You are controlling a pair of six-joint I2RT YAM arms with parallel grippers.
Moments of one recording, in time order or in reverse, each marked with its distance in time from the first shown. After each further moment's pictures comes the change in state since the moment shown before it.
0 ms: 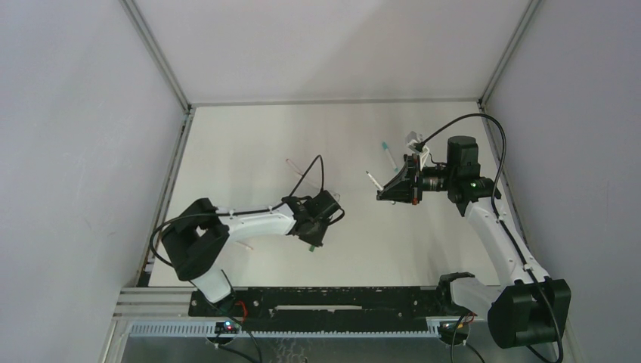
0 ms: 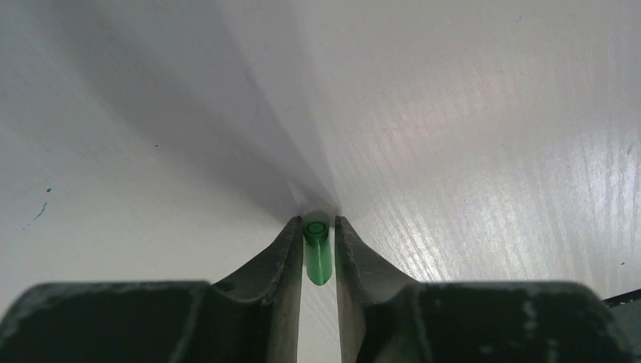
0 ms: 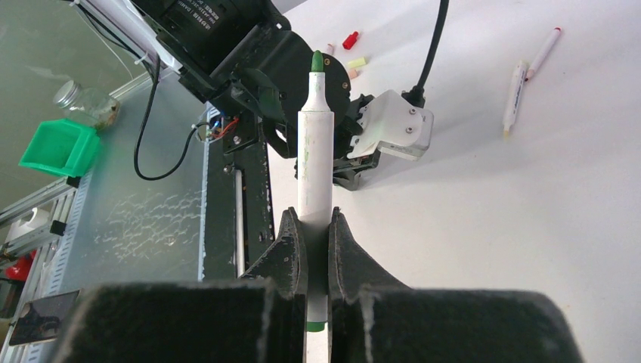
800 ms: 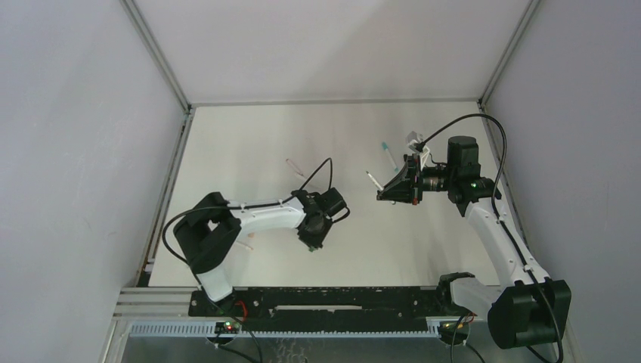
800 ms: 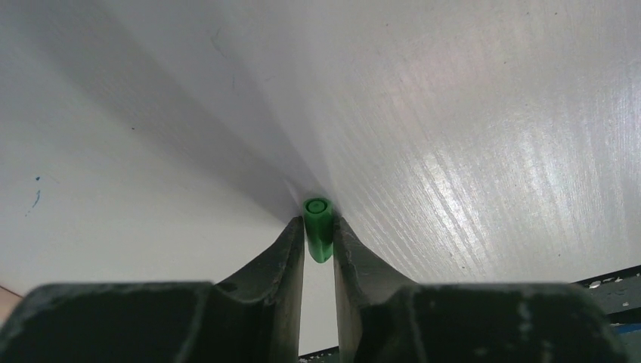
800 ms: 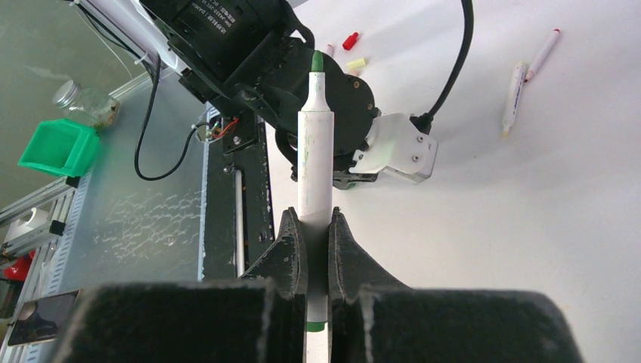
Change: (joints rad) left arm 0.000 0.087 0.110 -0.173 0.055 0.077; right arm -0.001 -0.005 0.000 0.000 0.000 0.000
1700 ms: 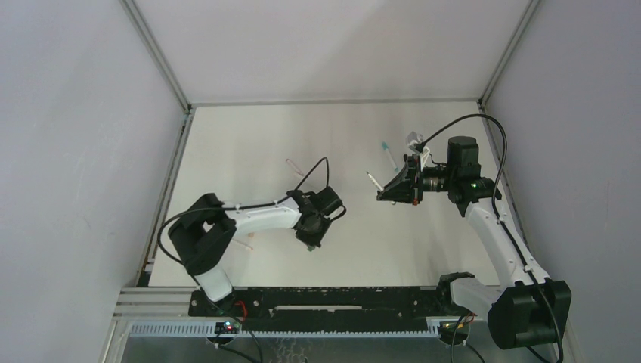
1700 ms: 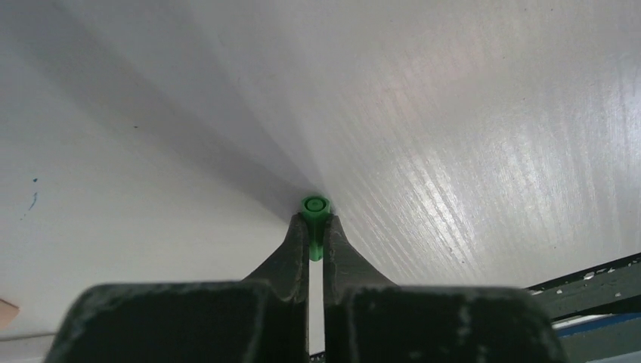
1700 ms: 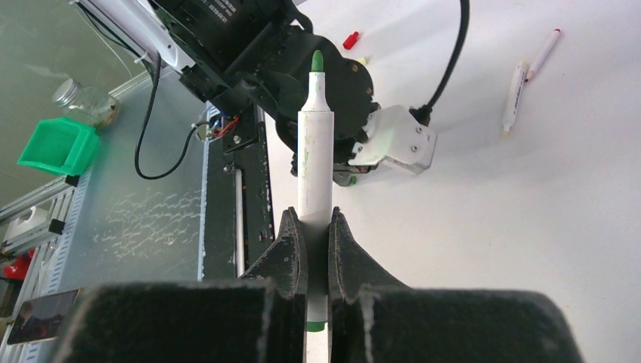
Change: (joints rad) left arm 0.026 -0.006 -0.001 0.007 0.039 0.022; right arm 0.000 -0.002 0.000 -0.004 -0.001 -0.004
